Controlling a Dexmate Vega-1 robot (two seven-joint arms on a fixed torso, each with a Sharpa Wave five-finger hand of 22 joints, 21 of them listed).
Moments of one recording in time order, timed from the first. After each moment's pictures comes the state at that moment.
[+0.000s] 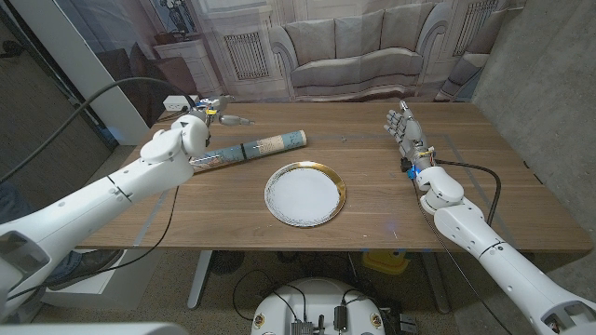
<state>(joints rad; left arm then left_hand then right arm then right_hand) 0.62 0.95 0.64 -1.94 0.44 0.72 -0.05 0.72 -0.13 -0.03 -0.06 0.36 0.16 -0.04 0.20 0.19 0.16 -0.09 0.20 0.19 0.10 -0.04 0.19 0.18 0.09 0.01 0.22 0.18 -0.97 -0.54 -0.31 -1.56 0.66 0.24 -0.14 0.24 0.01 0.20 -0.07 0.19 0.26 0.05 0.20 0.19 0.27 0.08 0.22 0.18 0.19 0.00 0.20 0.18 0.16 -0.04 0.43 0.17</state>
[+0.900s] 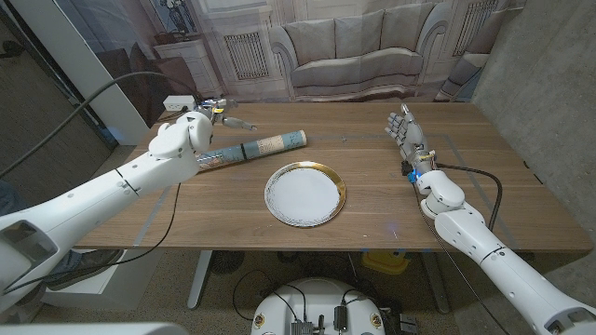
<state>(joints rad) 0.55 0.95 0.72 -1.94 0.53 0.78 -0.19 0.70 -0.16 -0.08 -0.06 0.36 0.18 -0.06 0.20 0.19 0.20 -0.11 0.21 0.19 0.14 -0.04 0.20 0.18 0.15 0.06 0.24 0.18 -1.00 -0.54 -0.31 -1.58 0.66 0.25 -0.15 0.25 0.01 0.20 -0.07 0.19 0.26 0.05 0.20 0.19 0.27 0.08 0.22 0.18 0.19 0.00 0.20 0.18 0.16 -0.04 0.42 0.18</state>
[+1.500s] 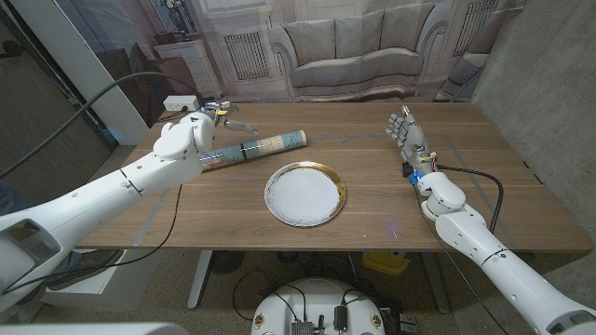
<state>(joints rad) 0.53 0.94 0.75 -1.95 0.57 0.80 -0.25 0.70 -0.16 -0.09 -0.06 0.36 0.18 -0.06 0.20 0.19 0.19 -0.10 0.21 0.19 0.15 -0.04 0.20 0.18 0.15 0.06 0.23 0.18 -1.01 -0.54 -0.30 -1.58 0.66 0.26 -0.15 0.25 0.01 0.20 -0.07 0.19 0.27 0.04 0.20 0.19 0.27 0.08 0.22 0.18 0.19 0.00 0.20 0.18 0.17 -0.04 0.41 0.18</state>
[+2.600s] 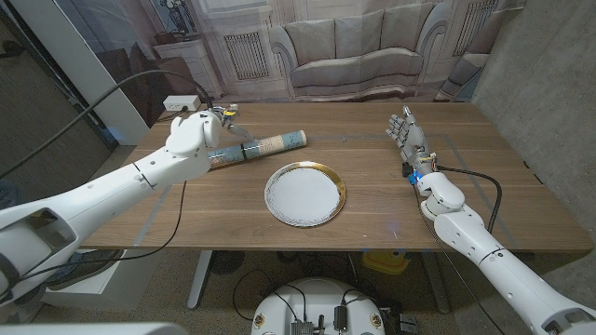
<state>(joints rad) 0.45 0.89 0.84 -1.88 0.68 0.82 -0.43 0.75 -0.16 -0.13 -0.09 0.36 0.07 -0.02 0.18 0.19 0.13 -0.09 0.19 0.20 0.11 -0.03 0.18 0.18 0.12 0.10 0.21 0.18 -0.99 -0.52 -0.30 -1.54 0.68 0.28 -0.13 0.24 0.01 0.19 -0.08 0.19 0.27 0.04 0.20 0.19 0.27 0.08 0.22 0.18 0.19 0.00 0.20 0.18 0.17 -0.04 0.40 0.18</state>
